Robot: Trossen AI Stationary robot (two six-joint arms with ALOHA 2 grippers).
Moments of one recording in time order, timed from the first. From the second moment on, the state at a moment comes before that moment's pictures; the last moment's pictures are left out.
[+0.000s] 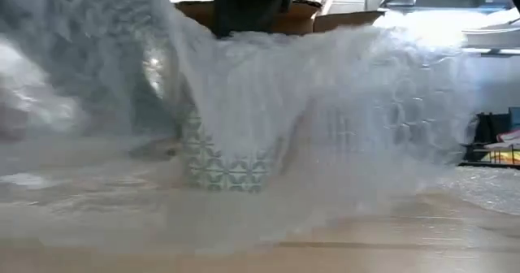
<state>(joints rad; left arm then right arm) -0.62 1.79 0.93 -0.12 -0.78 -0.90 0.29 2.23 2.00 -0.93 -0.06 0.25</state>
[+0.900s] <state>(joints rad) -0.71 1.67 0.93 -0.15 -0.78 -0.86 0.29 2.23 2.07 -1.14 0.00 0.25</state>
